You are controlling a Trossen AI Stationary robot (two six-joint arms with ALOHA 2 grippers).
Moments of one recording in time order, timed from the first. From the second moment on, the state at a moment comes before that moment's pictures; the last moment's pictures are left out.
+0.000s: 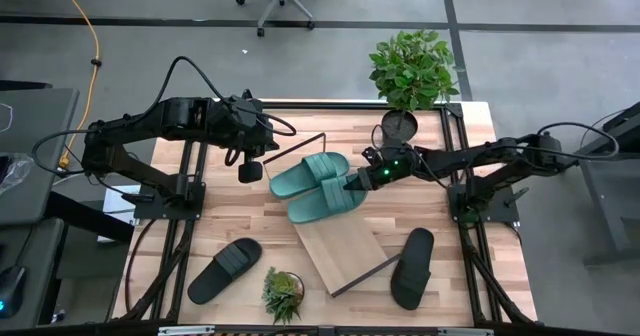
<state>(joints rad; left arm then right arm) 0.20 1.29 1.57 -1.11 -0.12 0.13 -0.16 1.39 0.60 0.36 -0.36 1.18</state>
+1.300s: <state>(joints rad) 0.20 1.29 1.57 -1.11 -0.12 0.13 -0.16 1.49 0.60 0.43 -0.35 1.14</state>
